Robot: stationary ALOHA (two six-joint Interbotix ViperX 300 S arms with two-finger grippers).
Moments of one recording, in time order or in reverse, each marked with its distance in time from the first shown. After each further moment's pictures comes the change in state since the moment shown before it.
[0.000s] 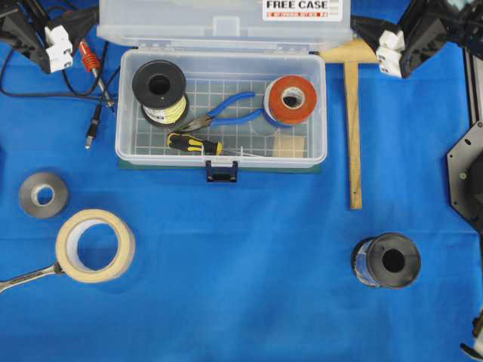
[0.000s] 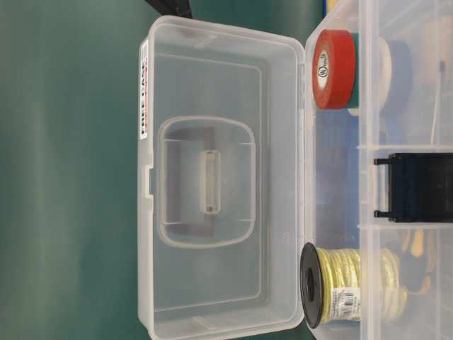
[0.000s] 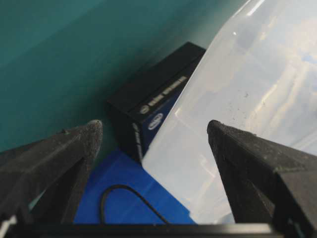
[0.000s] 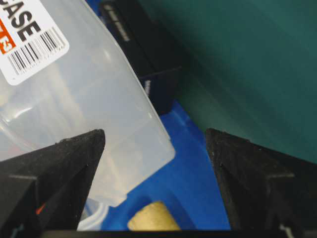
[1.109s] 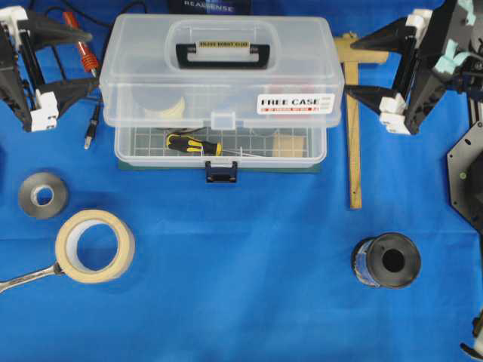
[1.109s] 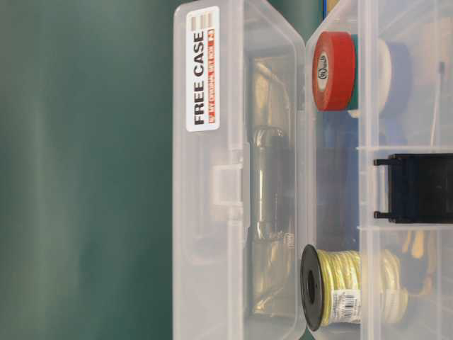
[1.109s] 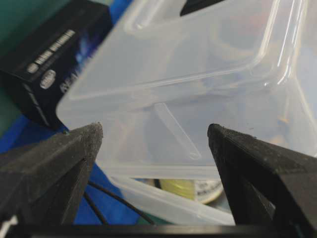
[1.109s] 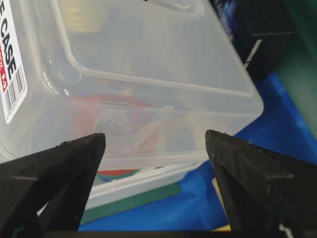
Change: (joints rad) left arm -0.224 -0.152 0.094 0.006 0.121 -0.021; right arm 0.230 -0.087 0.077 -0.002 0.077 -0.003
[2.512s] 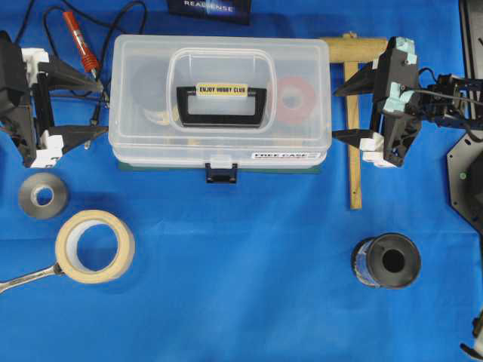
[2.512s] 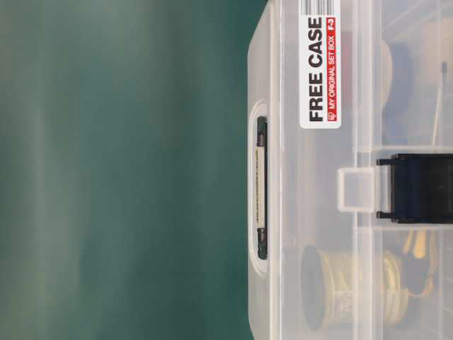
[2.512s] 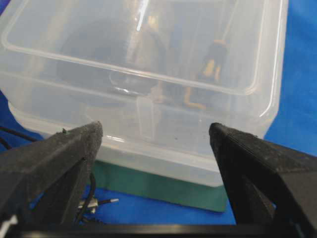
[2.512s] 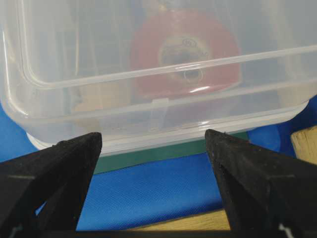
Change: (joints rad) left arm -0.156 0.064 0.026 0.000 0.127 -0.048; right arm 0.132 0.164 0.012 0.011 0.066 0.006
